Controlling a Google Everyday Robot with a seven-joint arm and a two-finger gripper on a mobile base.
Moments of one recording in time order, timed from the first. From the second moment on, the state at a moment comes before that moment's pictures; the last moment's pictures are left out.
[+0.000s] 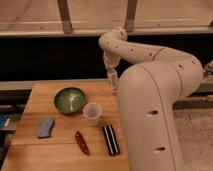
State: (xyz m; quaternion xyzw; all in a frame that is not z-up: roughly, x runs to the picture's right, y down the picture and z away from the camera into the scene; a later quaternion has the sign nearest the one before) arm 0.040 -0.144 0.876 -0.11 0.08 0.61 0.78
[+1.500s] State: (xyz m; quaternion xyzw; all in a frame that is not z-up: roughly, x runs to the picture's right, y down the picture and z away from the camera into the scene) arm 0.014 -0.151 0.904 -0.15 0.01 0.62 0.77
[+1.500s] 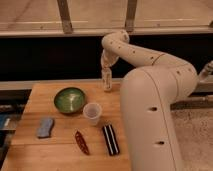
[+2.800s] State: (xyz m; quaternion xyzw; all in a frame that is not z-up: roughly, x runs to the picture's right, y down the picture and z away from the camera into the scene) arm 0.000 -0.139 0.918 -0.15 0.01 0.61 0.78
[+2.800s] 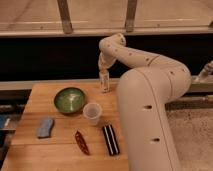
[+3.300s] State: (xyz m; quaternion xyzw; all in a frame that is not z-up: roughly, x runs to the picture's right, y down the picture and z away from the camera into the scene) arm 0.002 -0.139 0.914 -0.15 0.01 0.61 0.77
